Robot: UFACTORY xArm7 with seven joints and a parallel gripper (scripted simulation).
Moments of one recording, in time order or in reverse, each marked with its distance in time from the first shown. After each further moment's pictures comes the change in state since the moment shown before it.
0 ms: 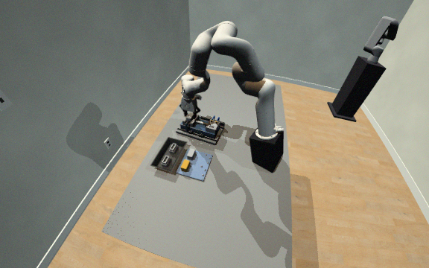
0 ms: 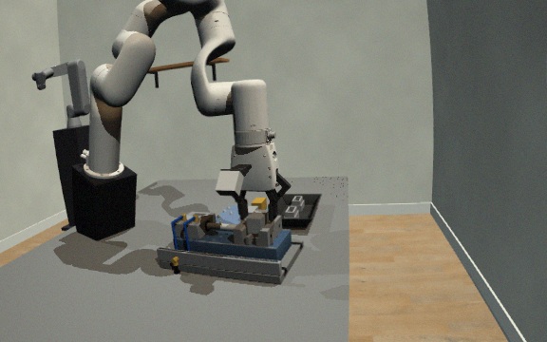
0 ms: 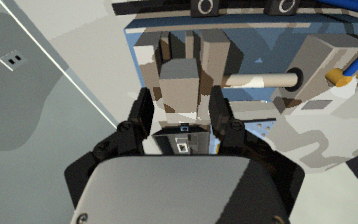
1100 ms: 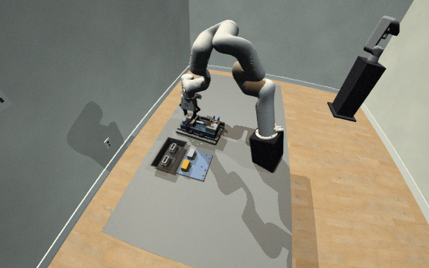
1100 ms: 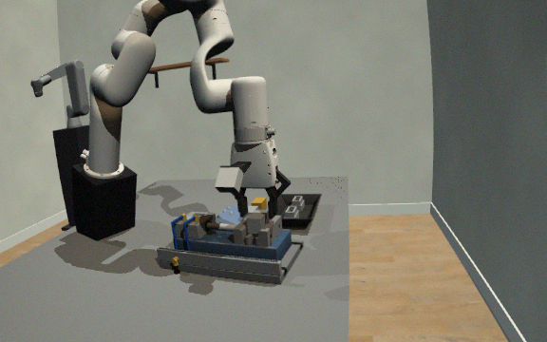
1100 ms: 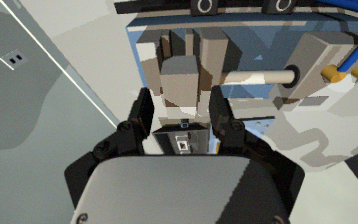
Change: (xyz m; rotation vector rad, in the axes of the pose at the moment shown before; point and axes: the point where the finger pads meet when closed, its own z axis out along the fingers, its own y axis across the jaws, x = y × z) arm 0.000 0.000 -0.007 0.000 -0.001 0.000
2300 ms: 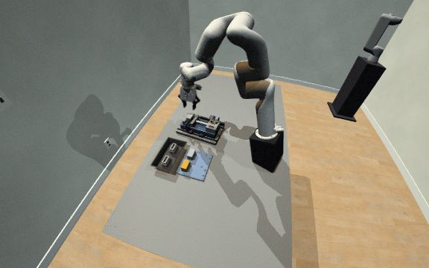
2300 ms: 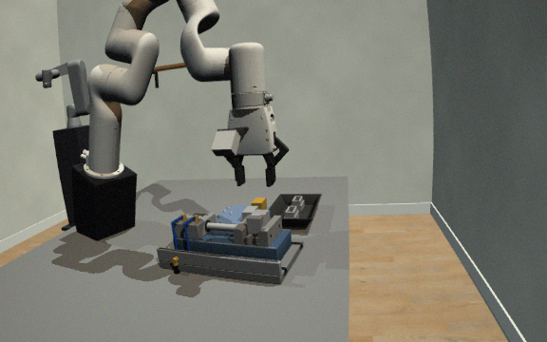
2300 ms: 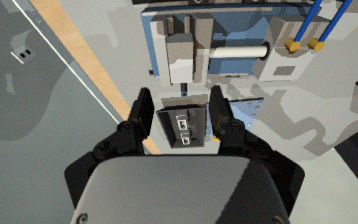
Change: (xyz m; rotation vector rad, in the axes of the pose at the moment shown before) arm 0.000 0.000 -0.071 -0.001 0.000 0.000
